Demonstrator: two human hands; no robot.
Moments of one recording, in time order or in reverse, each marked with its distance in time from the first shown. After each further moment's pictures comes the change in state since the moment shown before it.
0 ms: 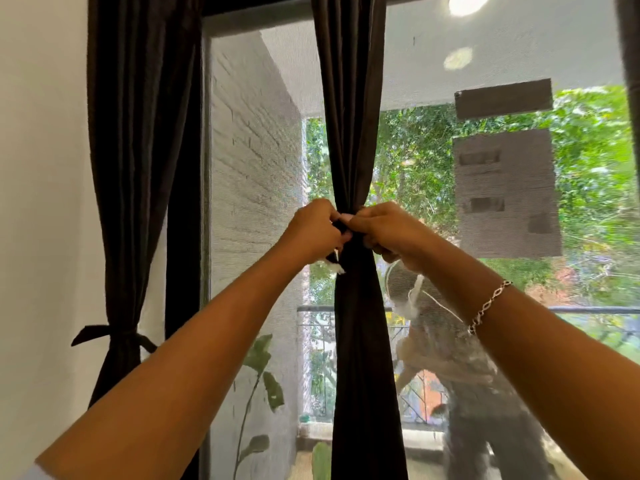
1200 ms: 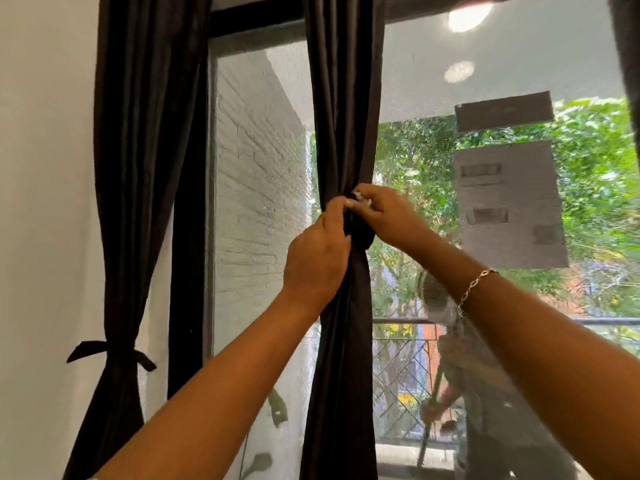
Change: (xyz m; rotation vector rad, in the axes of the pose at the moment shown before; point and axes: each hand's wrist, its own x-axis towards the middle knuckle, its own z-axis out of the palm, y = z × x) left_hand -0.010 -0.020 0.027 0.409 0.595 0.528; right_hand 0.041 0.002 -0.013 -0.438 0.223 -0.531
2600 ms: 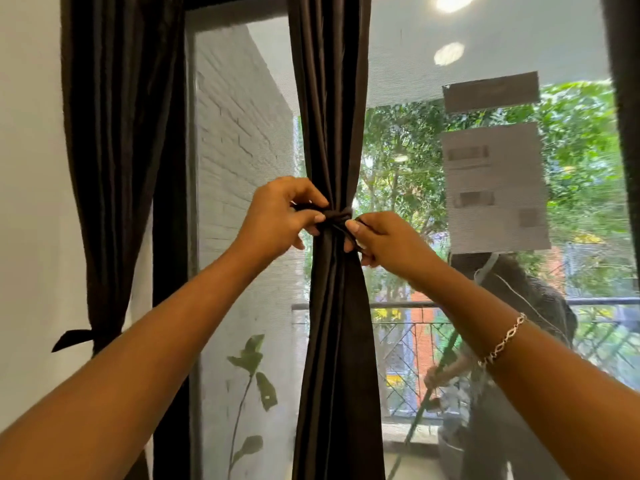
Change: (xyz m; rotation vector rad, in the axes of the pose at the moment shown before) left_hand 0.025 -0.020 -0.027 -0.625 -0.336 -0.327; right_hand -0.060 -0.017 -0.003 0.267 -0.137 0.316
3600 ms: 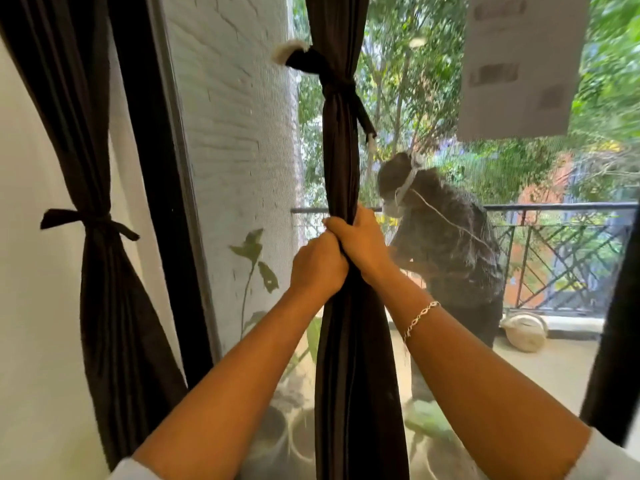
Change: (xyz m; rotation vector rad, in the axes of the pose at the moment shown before) left_hand -0.147 -0.034 0.121 0.452 -0.283 -0.559; right_hand -0.085 0.082 0.110 0.298 0.182 0.407
